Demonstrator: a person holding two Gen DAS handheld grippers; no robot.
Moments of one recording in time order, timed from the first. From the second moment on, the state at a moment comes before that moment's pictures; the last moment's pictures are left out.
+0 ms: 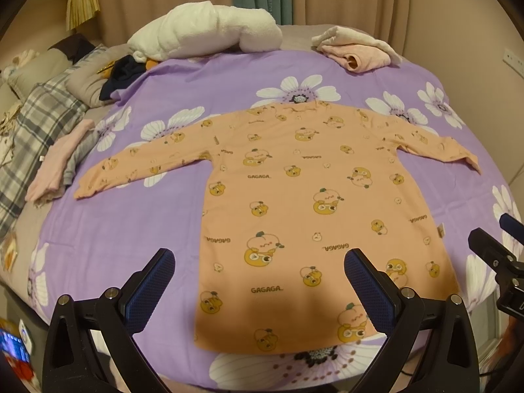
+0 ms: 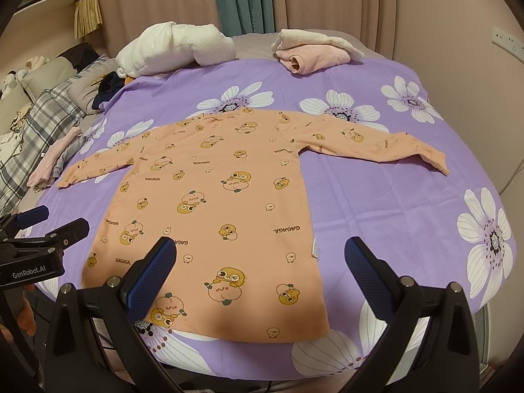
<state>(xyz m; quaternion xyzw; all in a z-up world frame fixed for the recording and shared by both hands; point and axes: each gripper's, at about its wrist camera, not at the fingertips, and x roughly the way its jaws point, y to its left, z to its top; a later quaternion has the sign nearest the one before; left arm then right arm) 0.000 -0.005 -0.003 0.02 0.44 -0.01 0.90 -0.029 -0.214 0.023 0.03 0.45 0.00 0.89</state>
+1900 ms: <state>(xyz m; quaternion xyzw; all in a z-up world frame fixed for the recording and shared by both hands) 0.001 0.000 -0.020 0.05 0.46 0.01 0.89 -0.030 -0.214 0.018 0.05 0.46 0.00 0.89</state>
